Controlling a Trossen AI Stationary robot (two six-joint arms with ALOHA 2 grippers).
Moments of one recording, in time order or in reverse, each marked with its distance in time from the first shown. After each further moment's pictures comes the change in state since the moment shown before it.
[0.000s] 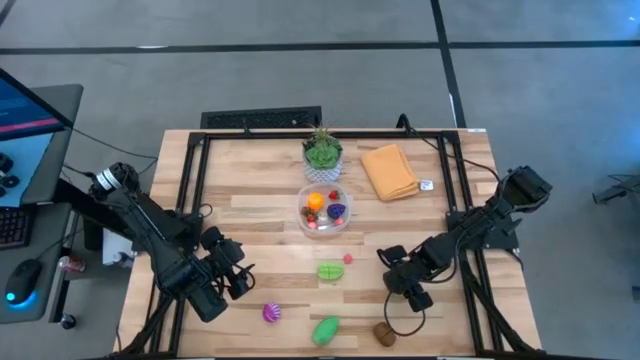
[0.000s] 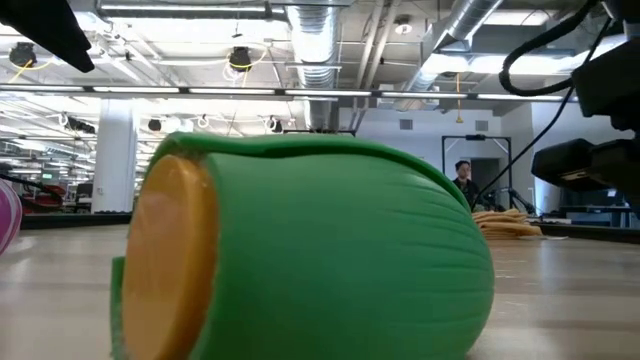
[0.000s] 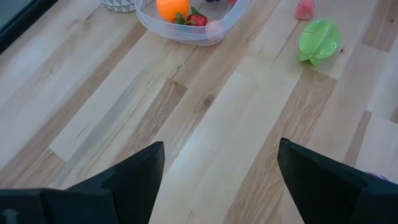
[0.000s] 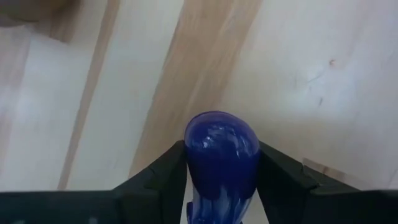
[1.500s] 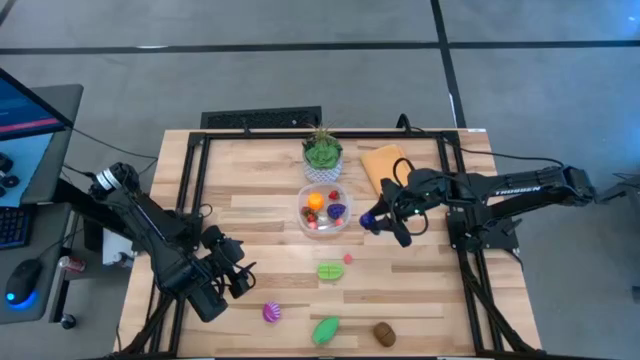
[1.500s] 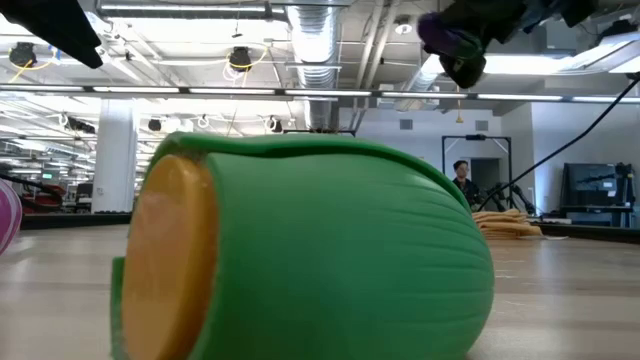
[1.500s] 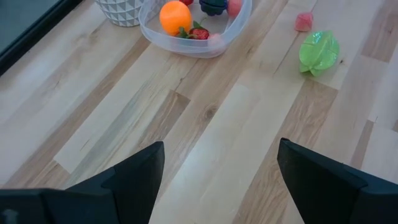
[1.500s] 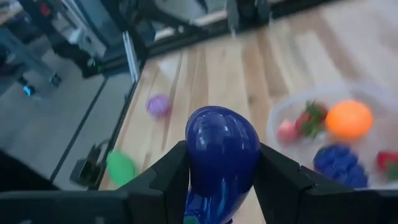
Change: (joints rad) left arm 0.000 0.000 0.000 -0.002 -0.045 0.013; right arm -0.588 -0.535 0.000 0.292 -0.145 0.013
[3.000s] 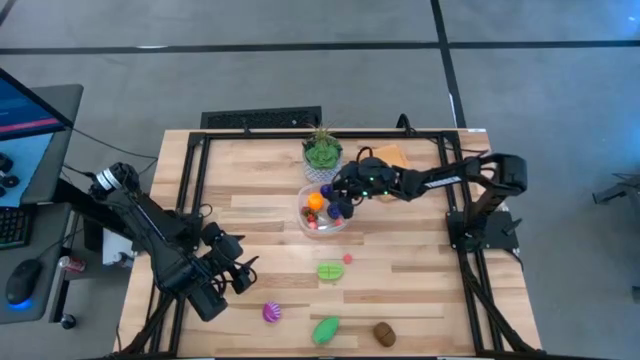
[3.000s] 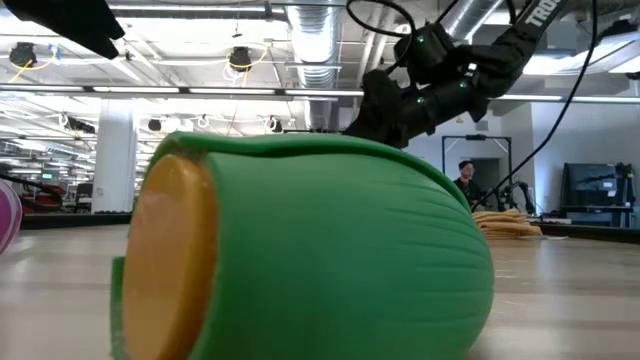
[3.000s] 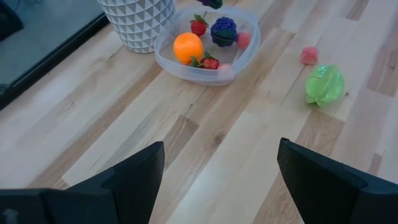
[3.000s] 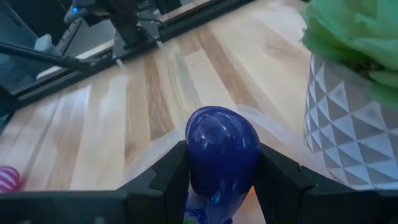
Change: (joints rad) left arm 0.001 0.000 0.000 -0.022 -0.112 -0.046; right arm -0.245 0.642 0.032 0.605 0.080 0.003
